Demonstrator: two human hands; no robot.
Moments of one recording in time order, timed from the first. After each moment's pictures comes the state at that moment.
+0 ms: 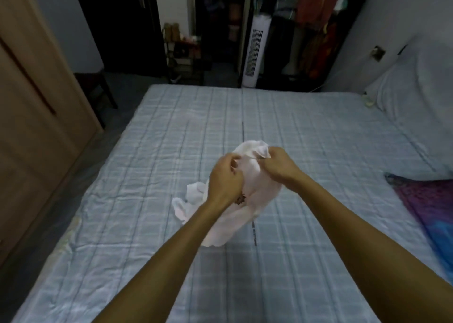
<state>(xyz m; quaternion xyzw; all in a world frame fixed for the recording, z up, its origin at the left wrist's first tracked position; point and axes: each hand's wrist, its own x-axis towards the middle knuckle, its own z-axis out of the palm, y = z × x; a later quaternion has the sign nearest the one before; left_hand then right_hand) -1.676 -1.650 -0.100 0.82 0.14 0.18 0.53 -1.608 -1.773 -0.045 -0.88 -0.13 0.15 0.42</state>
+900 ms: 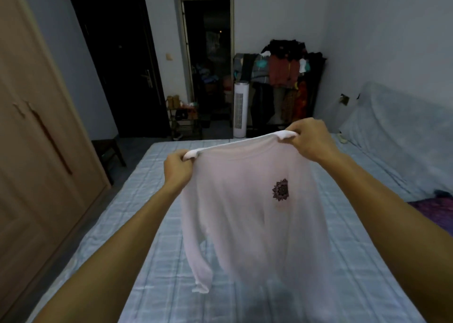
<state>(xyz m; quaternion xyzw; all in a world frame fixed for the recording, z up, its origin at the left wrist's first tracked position) -1.701 -1.715 0.033 0.81 0.20 0.30 0.46 -1.614 -2.005 0.115 -0.91 -0.24 -0.16 0.30</state>
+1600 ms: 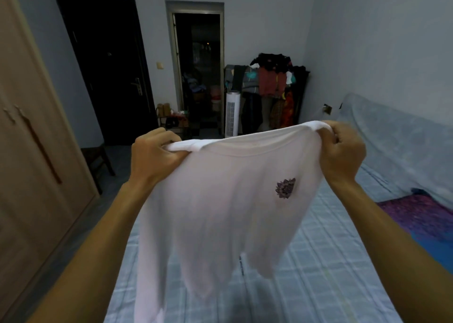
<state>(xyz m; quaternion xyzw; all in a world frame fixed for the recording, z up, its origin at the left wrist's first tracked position) -1.815 -1.626 0.109 0.82 -0.09 0.51 0.24 -1.722 -1.967 0.108 -0.75 -0.10 -0.50 0.42</state>
